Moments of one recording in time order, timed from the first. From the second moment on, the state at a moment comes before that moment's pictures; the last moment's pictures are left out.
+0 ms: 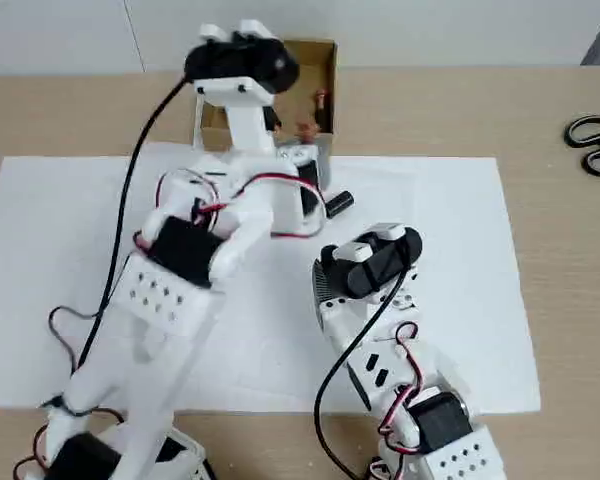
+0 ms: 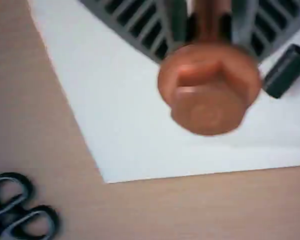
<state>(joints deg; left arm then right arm) 26.5 -23.4 5.8 59.5 29.3 -28.2 -88.8 81.8 37.1 -4.4</state>
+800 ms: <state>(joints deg) 30.9 -42.6 41.4 37.9 23.4 -33.3 -88.8 82.3 37.1 -4.4</state>
